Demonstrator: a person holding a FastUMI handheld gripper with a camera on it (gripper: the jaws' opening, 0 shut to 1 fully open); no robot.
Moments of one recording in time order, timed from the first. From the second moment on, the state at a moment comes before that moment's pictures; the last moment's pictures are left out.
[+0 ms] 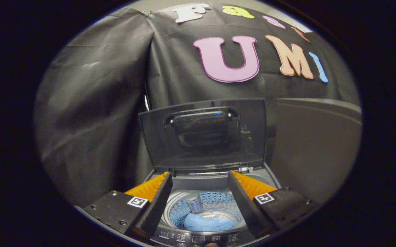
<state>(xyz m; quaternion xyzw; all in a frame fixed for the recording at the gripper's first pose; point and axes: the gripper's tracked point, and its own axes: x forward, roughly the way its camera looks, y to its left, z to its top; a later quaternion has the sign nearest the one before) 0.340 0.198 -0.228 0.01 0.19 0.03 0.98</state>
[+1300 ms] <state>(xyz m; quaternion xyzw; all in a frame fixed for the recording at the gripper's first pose) 0.473 0.181 -0.064 0.04 0.11 -0.01 0.99</state>
